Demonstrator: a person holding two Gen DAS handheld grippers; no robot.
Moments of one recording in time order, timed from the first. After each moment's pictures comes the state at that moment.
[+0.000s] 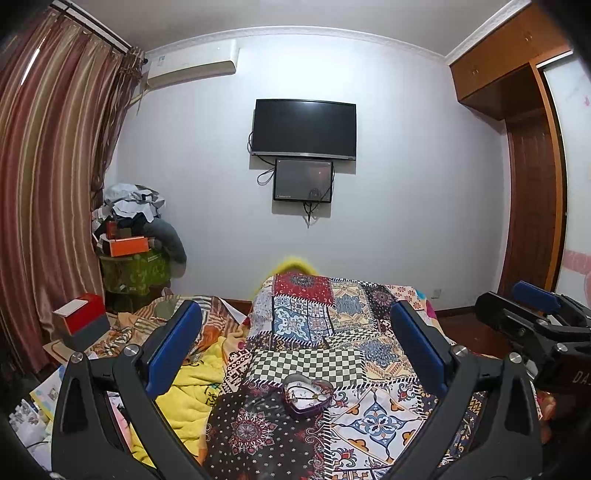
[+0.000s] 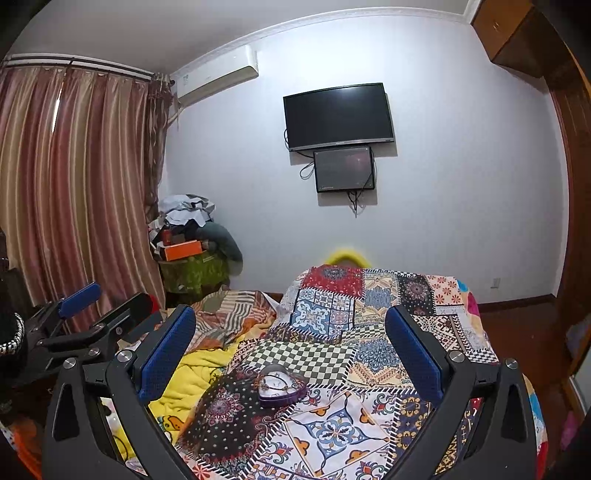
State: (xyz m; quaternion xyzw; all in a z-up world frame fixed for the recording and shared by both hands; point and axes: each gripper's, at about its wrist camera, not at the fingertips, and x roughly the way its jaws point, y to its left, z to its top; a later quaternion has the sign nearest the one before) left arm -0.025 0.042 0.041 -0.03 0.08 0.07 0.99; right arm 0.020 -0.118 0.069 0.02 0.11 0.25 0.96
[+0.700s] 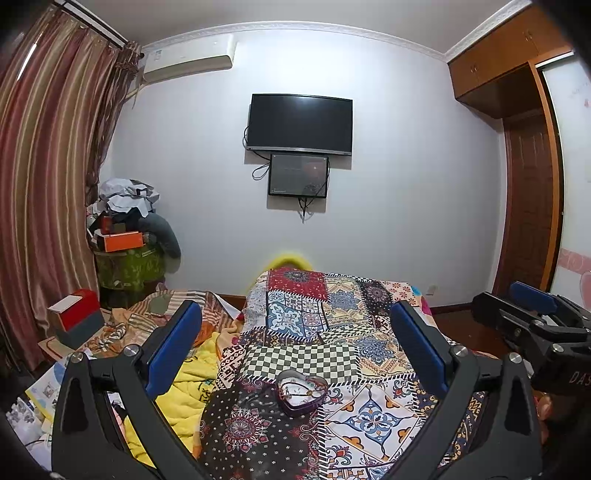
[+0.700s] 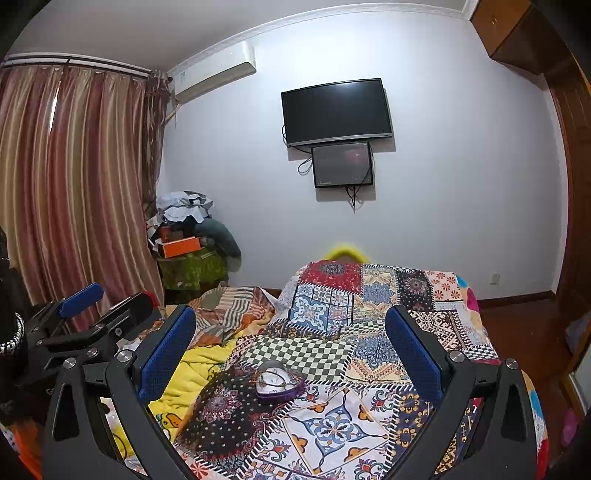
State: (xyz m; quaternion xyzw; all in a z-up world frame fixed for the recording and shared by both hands) left arm -0.021 0.043 0.038 -0.03 0.08 0.06 0.99; right arm 0.024 -0.118 0.068 0.02 0.12 0.25 0.96
